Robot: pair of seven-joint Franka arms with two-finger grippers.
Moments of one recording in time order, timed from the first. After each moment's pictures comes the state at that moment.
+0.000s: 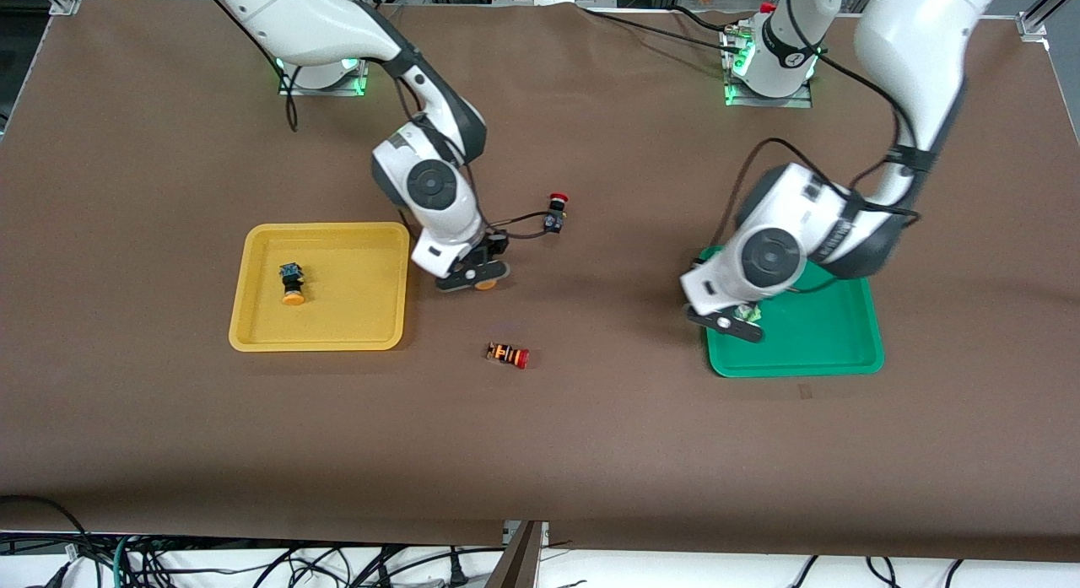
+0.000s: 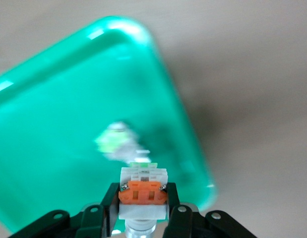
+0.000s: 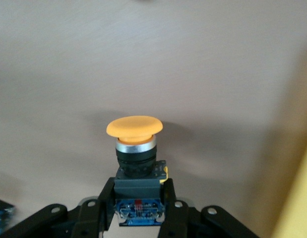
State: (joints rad) left arm 0.14 0.57 -0.50 -1.70 0.39 1.89 -0.12; right arm 0.36 0.56 0.26 -1.83 -0.11 2.33 0.46
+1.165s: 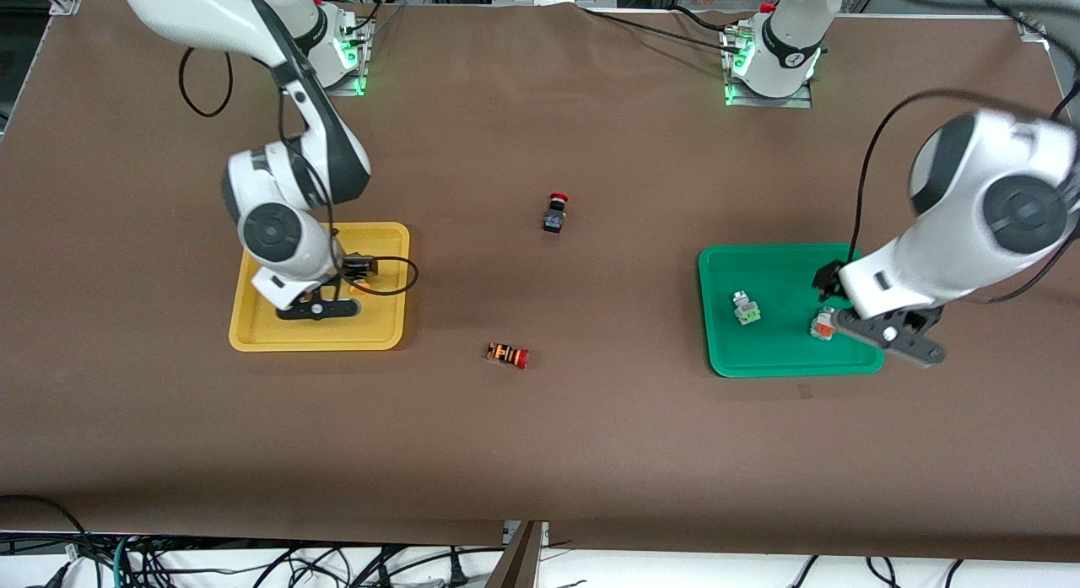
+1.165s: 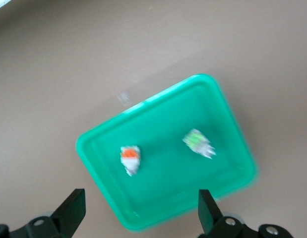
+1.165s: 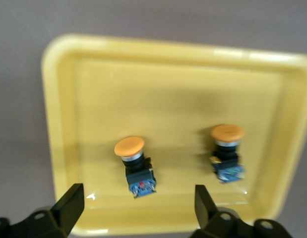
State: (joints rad) left arm 0.42 0.38 -0.66 -1.47 0.29 1.70 0.13; right arm 0.28 0.38 0.03 -1.83 -0.11 2.03 0.31
